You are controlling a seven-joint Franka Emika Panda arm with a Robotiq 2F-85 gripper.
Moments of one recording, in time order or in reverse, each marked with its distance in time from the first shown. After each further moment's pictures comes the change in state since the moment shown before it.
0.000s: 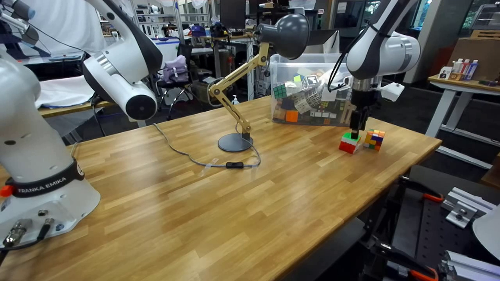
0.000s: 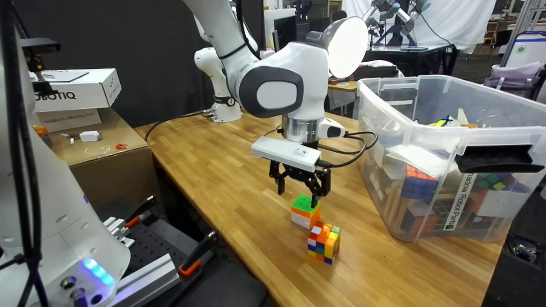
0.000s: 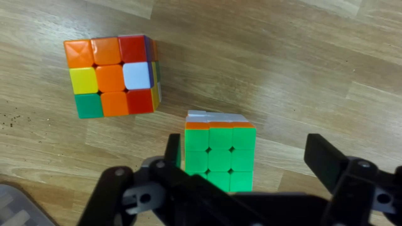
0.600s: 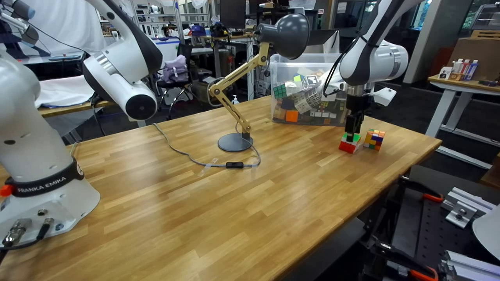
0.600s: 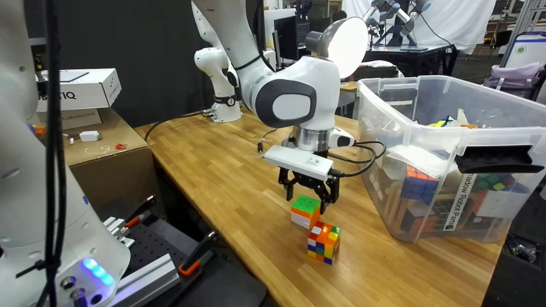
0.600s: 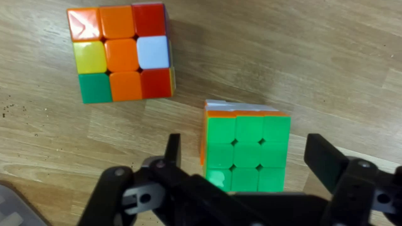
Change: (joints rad) arm -0.060 0.112 0.053 0.096 0.000 0.002 -0.012
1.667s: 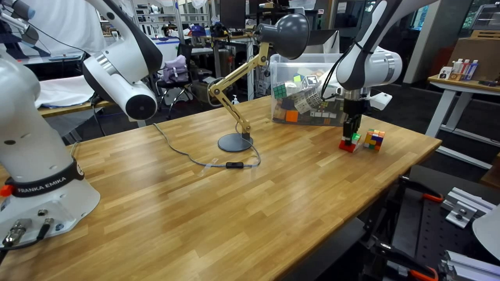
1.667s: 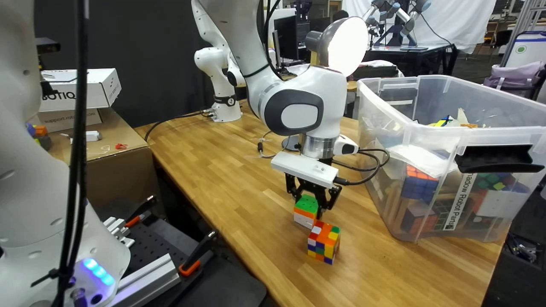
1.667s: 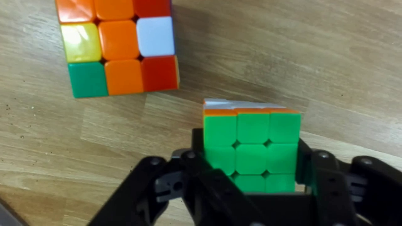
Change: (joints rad) arm -0.061 0.069 0.055 0.056 0.000 0.000 0.000
